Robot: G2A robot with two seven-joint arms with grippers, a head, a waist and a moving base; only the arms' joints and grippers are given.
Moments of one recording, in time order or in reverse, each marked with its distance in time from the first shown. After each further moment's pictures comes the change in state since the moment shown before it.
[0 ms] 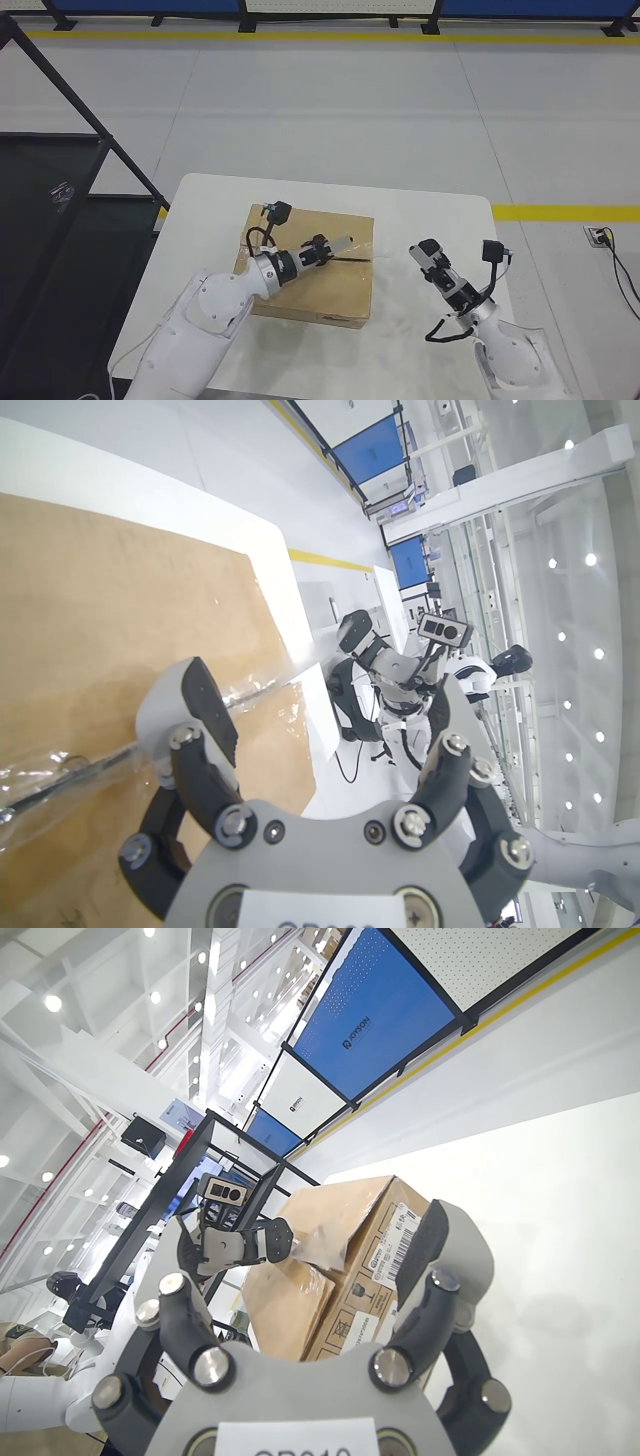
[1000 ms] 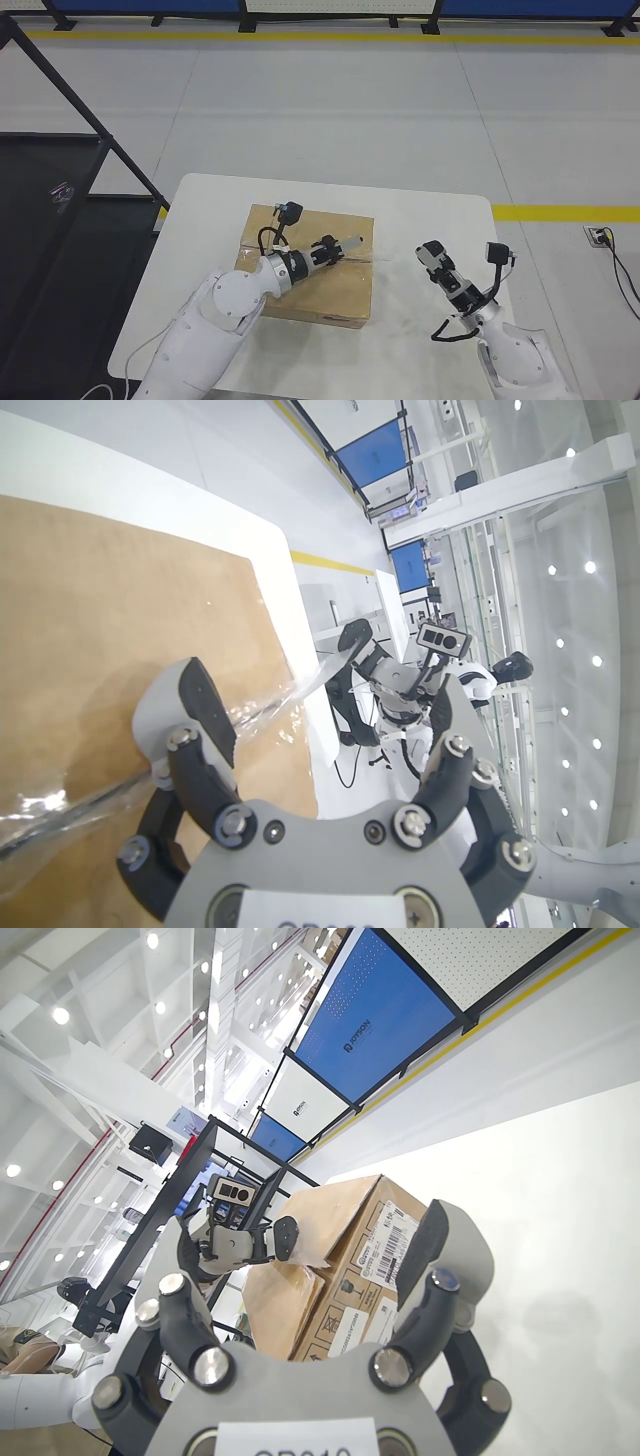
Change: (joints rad) left arm -0.037 -0.031 0.064 0.057 0.014 -0.006 0.013; right arm 0.011 0.020 -0.001 0.063 0.050 -0.047 -0.010
